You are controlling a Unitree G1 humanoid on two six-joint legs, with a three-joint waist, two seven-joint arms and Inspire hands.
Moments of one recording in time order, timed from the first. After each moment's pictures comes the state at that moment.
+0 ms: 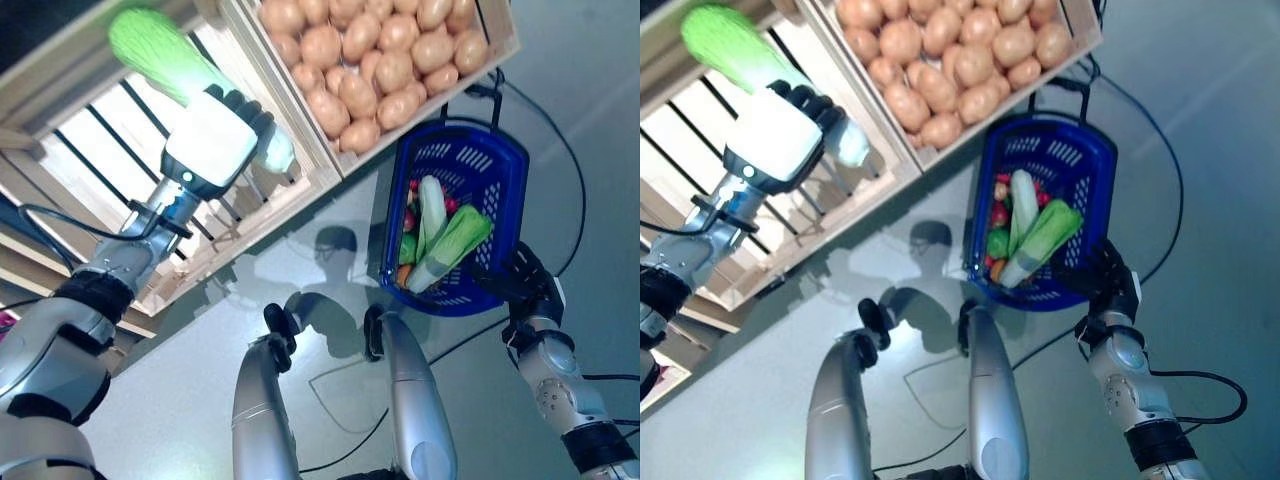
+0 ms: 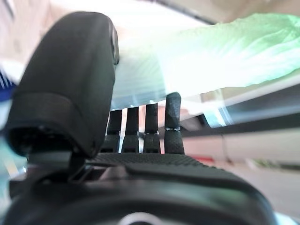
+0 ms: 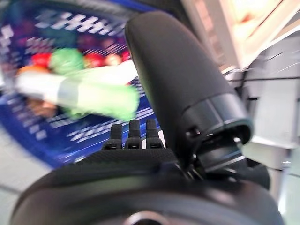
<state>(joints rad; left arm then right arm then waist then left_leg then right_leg) -0.91 0.97 -0.75 0.63 0.96 -0.09 0.92 -0.13 -0.60 0.13 0.22 0.87 -0.10 -0.37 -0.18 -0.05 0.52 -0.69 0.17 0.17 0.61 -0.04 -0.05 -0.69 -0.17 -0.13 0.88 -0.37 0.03</state>
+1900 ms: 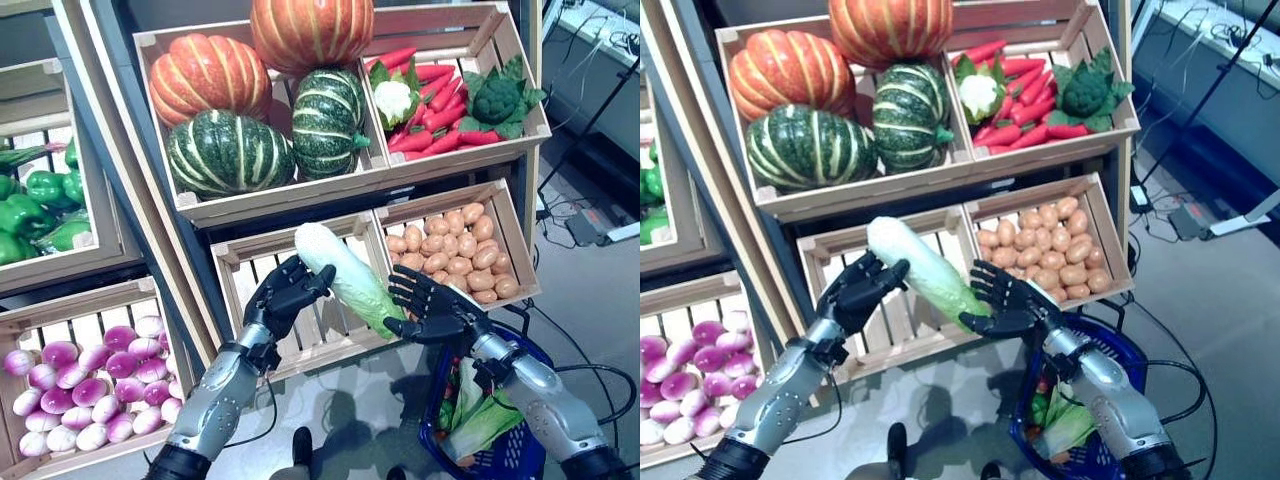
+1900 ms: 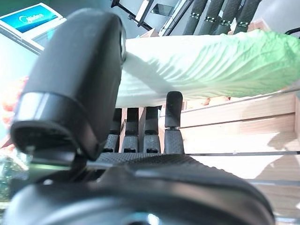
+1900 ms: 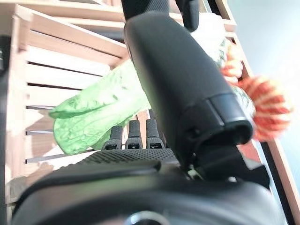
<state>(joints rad) -0.05 0.45 -0.24 0.00 -0.87 0.01 -0.03 -0.05 -0.63 0.21 -0.02 0.72 0.17 0.34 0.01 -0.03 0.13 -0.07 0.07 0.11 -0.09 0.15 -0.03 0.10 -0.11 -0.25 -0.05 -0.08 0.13</state>
